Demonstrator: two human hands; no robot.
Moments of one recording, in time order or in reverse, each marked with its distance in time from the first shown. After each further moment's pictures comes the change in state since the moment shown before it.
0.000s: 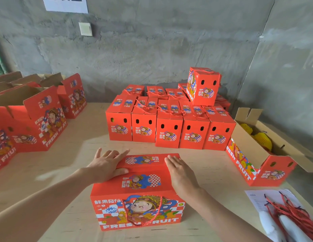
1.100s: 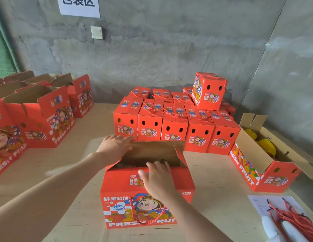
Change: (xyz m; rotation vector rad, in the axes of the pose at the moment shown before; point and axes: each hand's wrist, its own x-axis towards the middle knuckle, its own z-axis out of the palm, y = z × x) left_hand 0.004 0.000 -0.042 -0.080 0.379 -0.074; right_hand 0.016 -0.083 0.013 0.094 -0.032 0.081
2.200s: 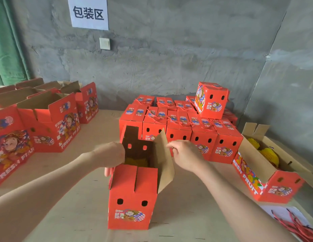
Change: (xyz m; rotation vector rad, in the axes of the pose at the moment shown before) left_hand -0.036 0.008 -0.079 -0.280 -0.489 -0.313; right_hand 0.028 0.028 -0.117 0.055 0.063 -0.118
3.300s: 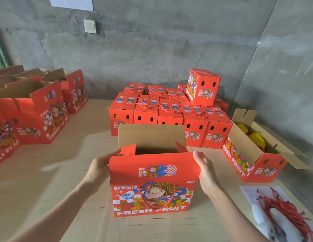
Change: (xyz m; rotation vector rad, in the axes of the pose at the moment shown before) left_hand 0.008 -0.033 0.113 -1.004 0.336 0.241; right_hand -0.088 0.057 0.049 1.210 0.318 0.565
